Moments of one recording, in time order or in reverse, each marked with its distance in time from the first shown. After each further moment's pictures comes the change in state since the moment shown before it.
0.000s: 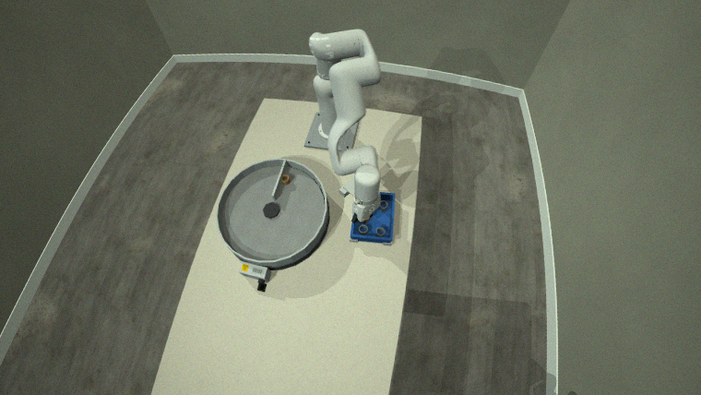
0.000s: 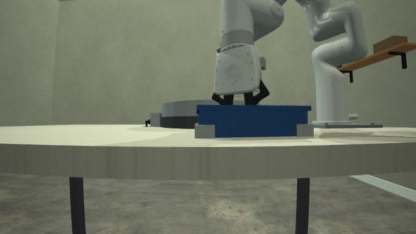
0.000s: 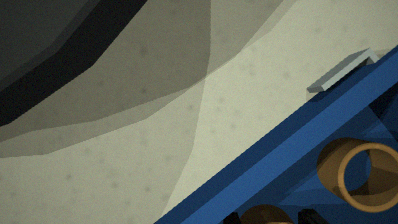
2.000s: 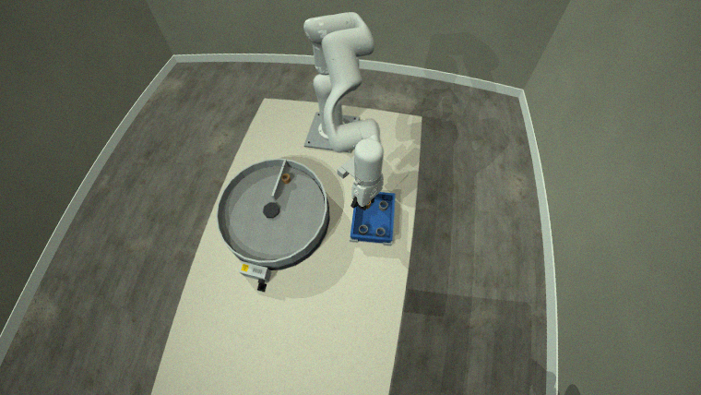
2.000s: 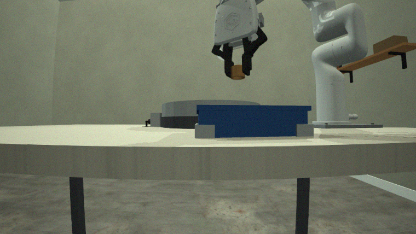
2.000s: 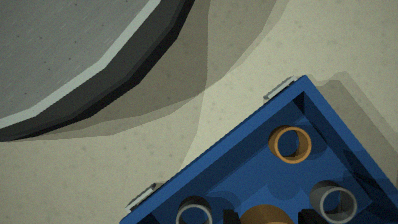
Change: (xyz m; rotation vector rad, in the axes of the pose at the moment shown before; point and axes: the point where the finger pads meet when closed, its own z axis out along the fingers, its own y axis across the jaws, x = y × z) arm 0.000 0.000 -0.117 0.000 -0.001 0.000
